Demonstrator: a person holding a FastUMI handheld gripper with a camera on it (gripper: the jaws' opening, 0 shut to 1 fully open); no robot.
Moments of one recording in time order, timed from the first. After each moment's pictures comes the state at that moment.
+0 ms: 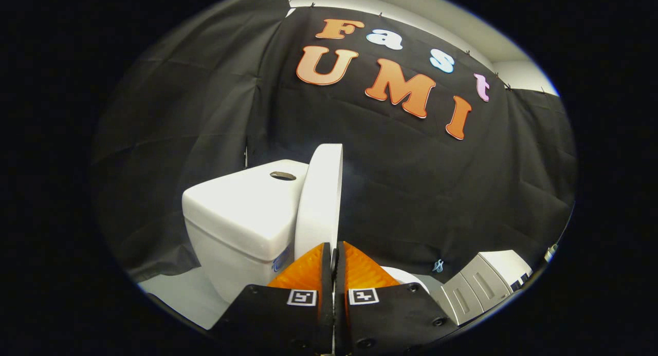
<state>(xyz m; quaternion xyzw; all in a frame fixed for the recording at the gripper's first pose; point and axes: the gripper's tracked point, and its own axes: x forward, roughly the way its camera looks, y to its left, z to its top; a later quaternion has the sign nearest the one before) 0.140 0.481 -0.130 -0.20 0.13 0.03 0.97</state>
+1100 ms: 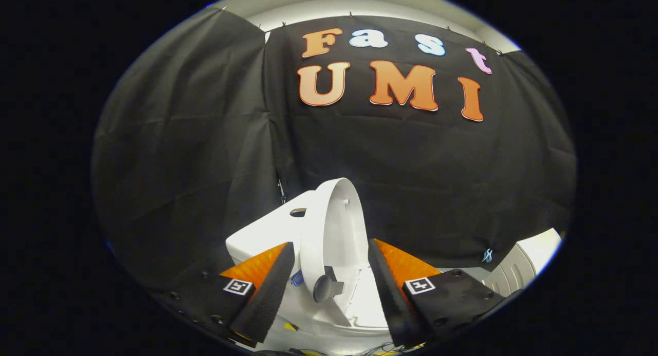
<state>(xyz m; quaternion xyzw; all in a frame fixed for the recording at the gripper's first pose) 0.125 0.456 -0.043 -0.06 0.13 0.15 0.98</state>
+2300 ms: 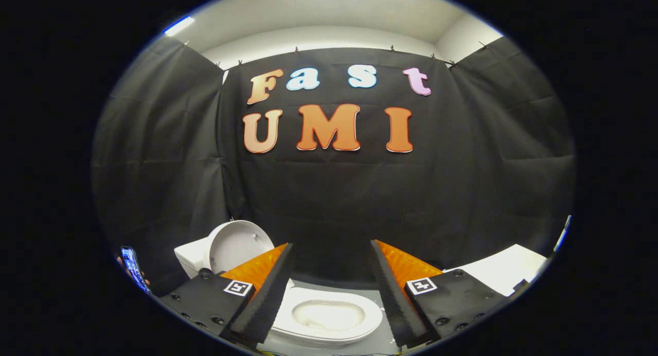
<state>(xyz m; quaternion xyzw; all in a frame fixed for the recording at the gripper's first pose) 0.091 0.152 0.102 -0.04 0.03 0.07 1.00</state>
